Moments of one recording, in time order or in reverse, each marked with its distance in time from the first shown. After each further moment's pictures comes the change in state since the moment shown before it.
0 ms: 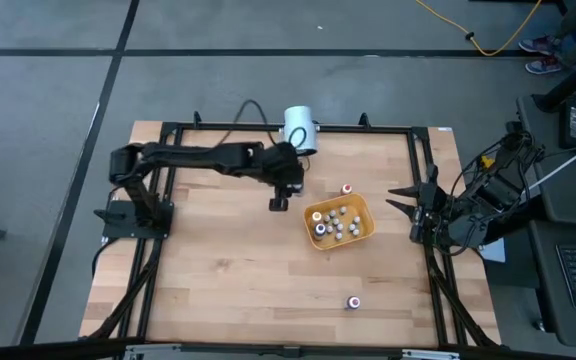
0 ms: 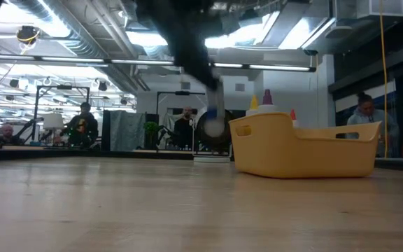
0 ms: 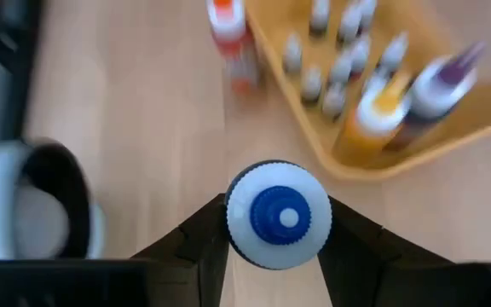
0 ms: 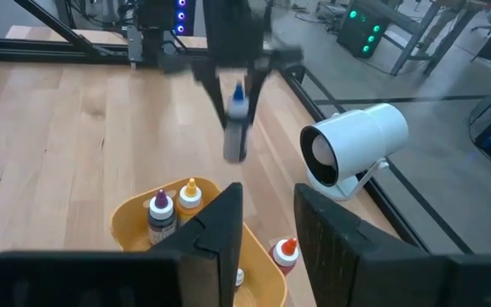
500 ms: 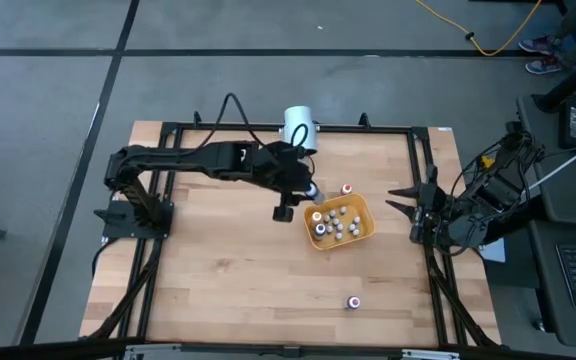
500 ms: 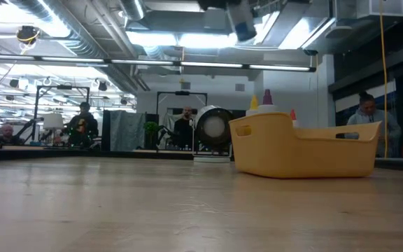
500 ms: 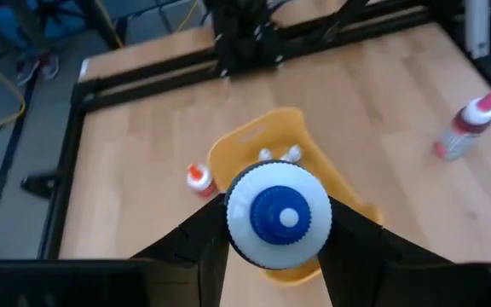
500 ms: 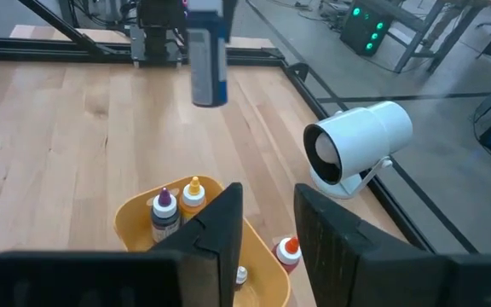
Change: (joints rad) left arm -0.140 -0.046 0.321 -0.134 -0.020 -0.025; right arm 0.000 0.000 0.000 0.000 -0.010 0.005
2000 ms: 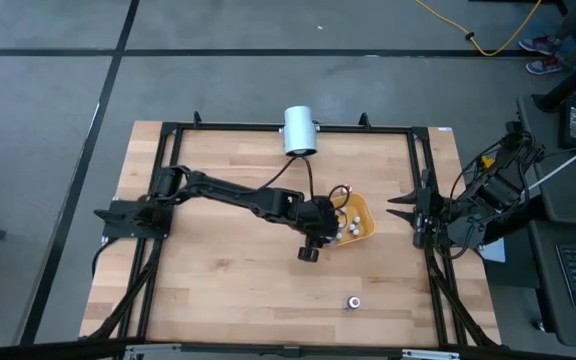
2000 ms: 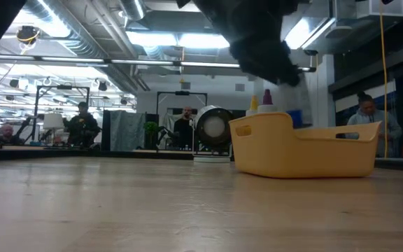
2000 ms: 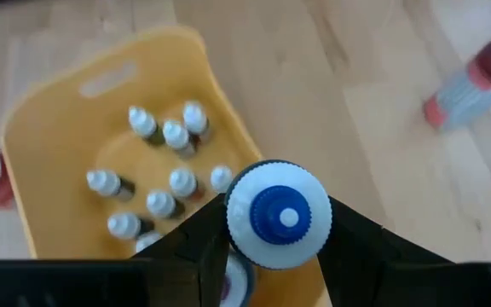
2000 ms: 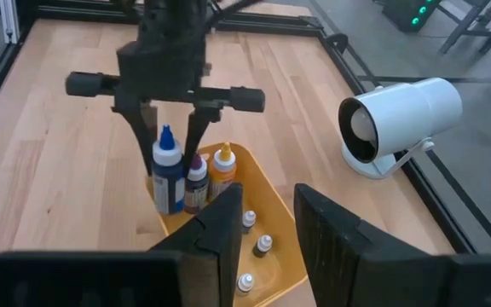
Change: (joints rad) left arm -0.136 0.389 0.034 0.174 0.002 -0.139; right arm 0.000 0.000 0.000 -0.035 -0.137 -0.007
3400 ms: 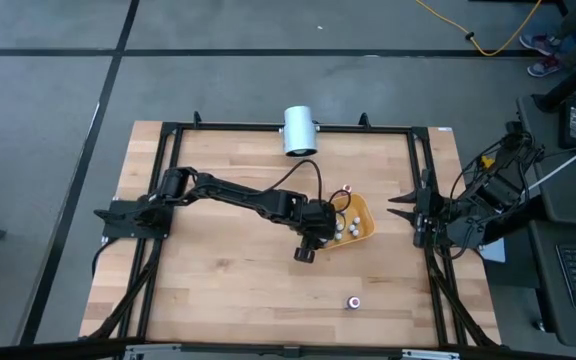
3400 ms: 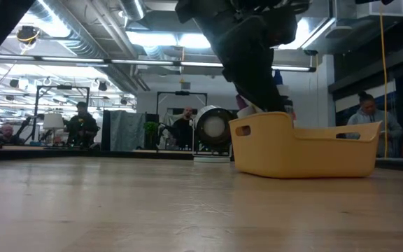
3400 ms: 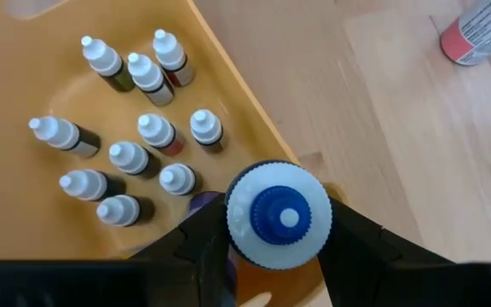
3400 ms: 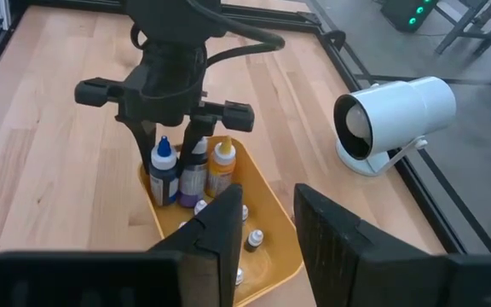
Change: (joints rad) left arm 0.015 0.058 0.001 -0.075 0.052 0.026; right arm 0.000 0.000 0.000 -0.027 -0.001 -0.008
